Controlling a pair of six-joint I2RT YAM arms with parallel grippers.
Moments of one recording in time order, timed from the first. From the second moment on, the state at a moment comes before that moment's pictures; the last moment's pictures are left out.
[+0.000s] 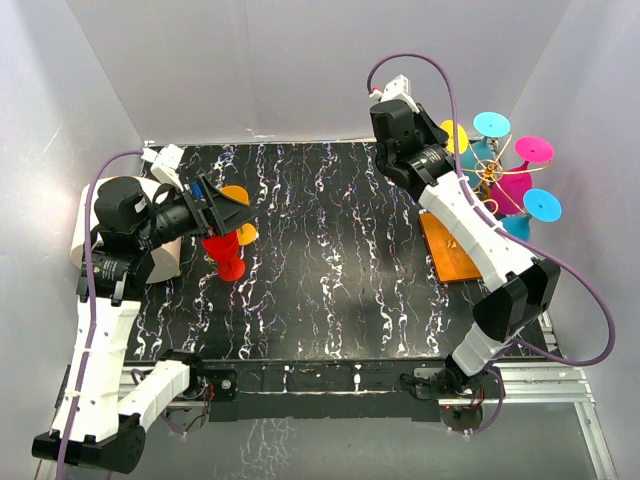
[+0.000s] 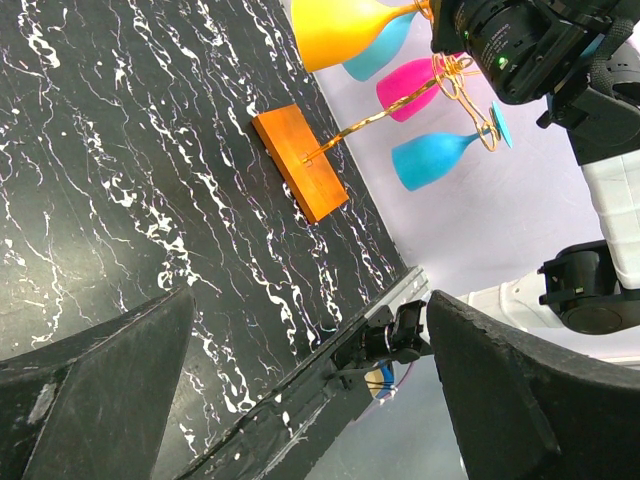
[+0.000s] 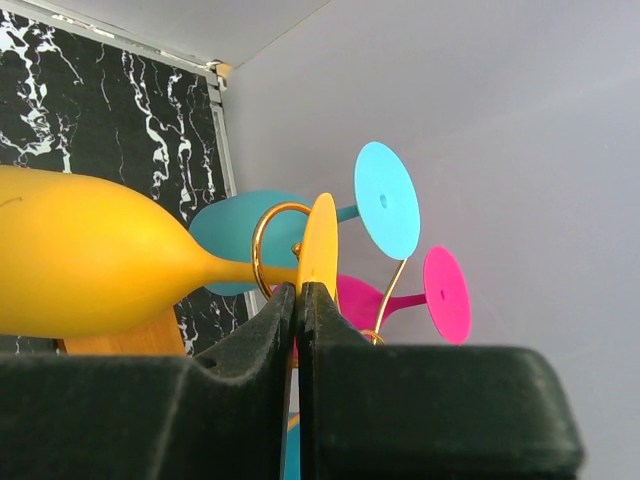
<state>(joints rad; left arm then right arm) -0.13 0.90 1.25 -0.63 0.69 -0.60 0.52 1.64 1.79 -0.61 1.08 -0.47</state>
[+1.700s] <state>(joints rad) -0.13 0.91 1.25 -0.62 0.70 -0.62 0.47 1.67 1.77 -0.51 1.08 -0.59</state>
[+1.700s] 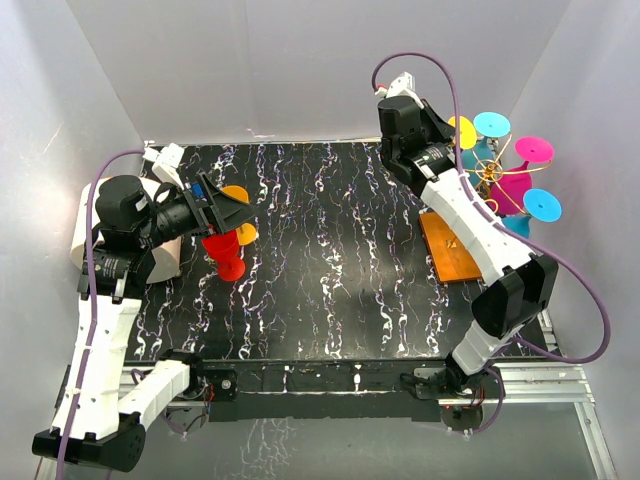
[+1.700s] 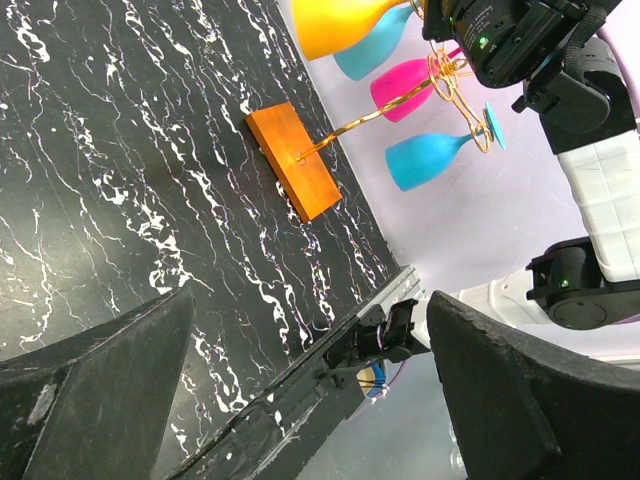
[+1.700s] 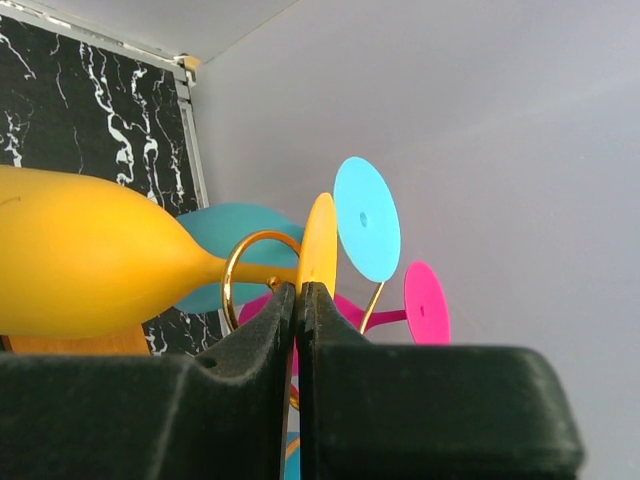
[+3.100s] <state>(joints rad) -0.13 0.91 1.12 -0.40 0.75 -0.85 0.68 1.51 1.82 -0.70 0.65 -0.06</state>
